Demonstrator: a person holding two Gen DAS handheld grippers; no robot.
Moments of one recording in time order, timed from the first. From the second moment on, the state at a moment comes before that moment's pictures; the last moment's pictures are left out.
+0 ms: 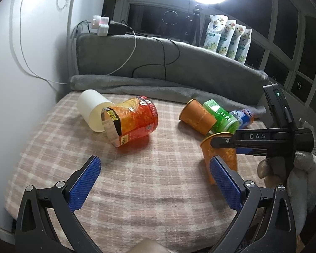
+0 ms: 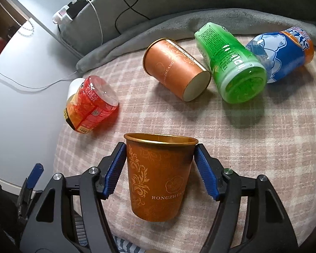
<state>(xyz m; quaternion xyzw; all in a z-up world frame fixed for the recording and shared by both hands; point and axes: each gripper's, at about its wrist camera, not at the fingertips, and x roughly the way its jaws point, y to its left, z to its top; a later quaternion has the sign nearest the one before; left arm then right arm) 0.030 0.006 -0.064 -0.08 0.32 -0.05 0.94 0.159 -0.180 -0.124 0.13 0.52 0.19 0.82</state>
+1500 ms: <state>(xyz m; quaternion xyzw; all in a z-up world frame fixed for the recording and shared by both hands) 0.172 -0.050 -0.117 -0.20 0.53 -0.23 0.79 0.036 -0.337 -0.097 0.18 0.42 0.03 0.89</state>
